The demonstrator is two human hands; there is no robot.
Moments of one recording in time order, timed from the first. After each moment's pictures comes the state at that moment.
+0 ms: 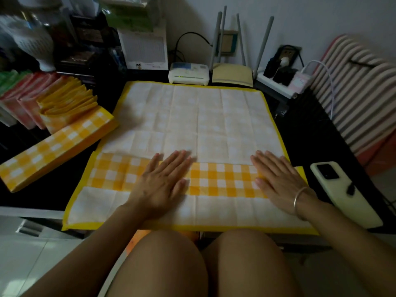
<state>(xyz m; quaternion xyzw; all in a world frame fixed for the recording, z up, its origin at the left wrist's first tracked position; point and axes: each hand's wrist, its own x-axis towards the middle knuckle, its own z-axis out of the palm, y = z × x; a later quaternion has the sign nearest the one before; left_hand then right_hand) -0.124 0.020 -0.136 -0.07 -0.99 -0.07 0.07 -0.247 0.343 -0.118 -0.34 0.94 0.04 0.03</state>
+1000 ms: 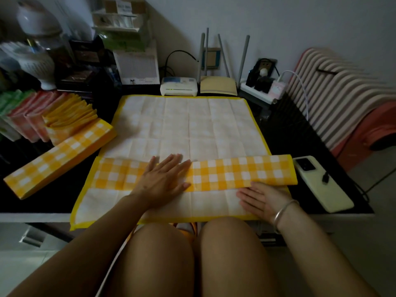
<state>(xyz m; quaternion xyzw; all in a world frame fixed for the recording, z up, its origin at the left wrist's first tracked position) -0.136 0.020 -0.128 -0.06 -0.99 -0.10 0.00 -0.156 0.303 -0.066 0.24 0.57 -0.74 0.27</state>
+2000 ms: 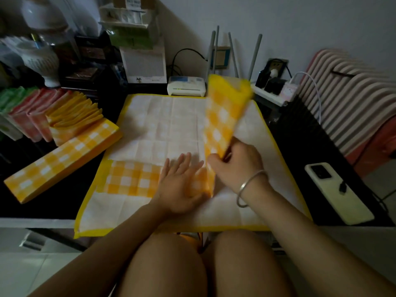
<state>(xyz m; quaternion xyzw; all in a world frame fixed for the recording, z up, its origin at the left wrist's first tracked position) -0.136 0.043 -0.125 -0.05 -0.97 -0.24 0.05 -0.168 0.201 -0.005 -0.15 0.93 -0.33 -0.04</state>
